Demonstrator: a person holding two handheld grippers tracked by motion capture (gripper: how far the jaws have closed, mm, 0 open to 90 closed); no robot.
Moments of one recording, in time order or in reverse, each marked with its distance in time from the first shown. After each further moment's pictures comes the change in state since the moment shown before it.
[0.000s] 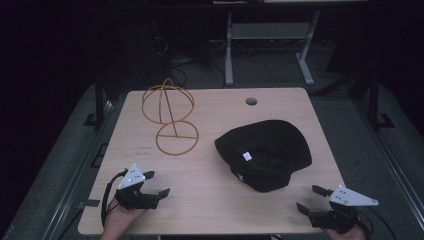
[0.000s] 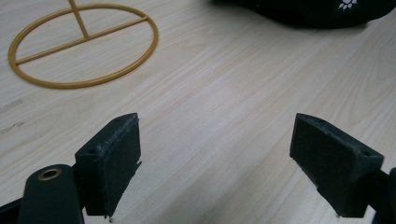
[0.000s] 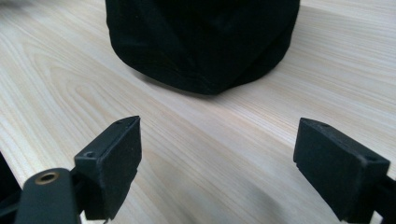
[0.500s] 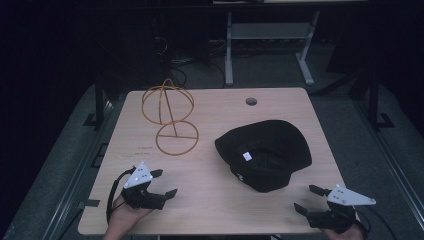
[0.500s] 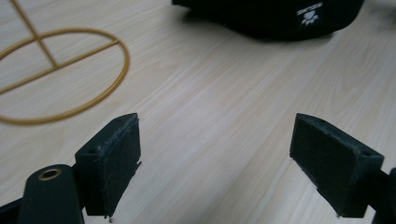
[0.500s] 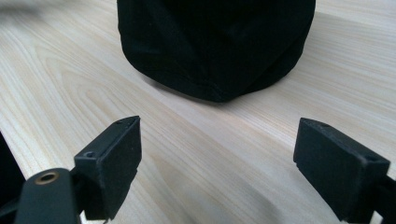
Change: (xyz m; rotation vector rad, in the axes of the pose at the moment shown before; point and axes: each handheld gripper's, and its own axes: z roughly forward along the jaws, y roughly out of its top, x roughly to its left) left arm -0.016 0.023 0.005 -0.009 -0.065 0.063; right arm 0.004 0.004 0.003 -0.008 0.026 -0.010
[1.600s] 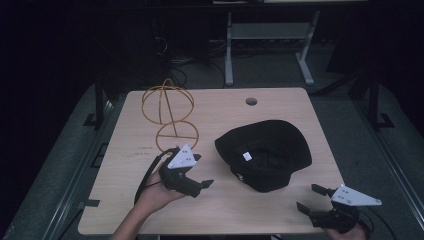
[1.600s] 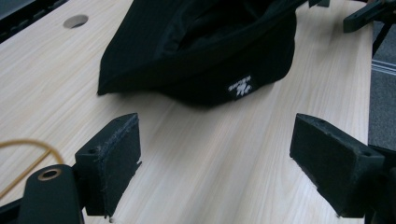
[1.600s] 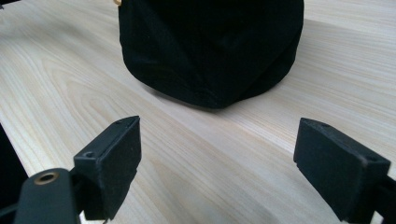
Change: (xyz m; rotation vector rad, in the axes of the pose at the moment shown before) left arm -0.043 0.100 0.048 0.048 -0.145 0.212; right arm -0.004 -0.001 -0.006 -0.038 0.009 0.020
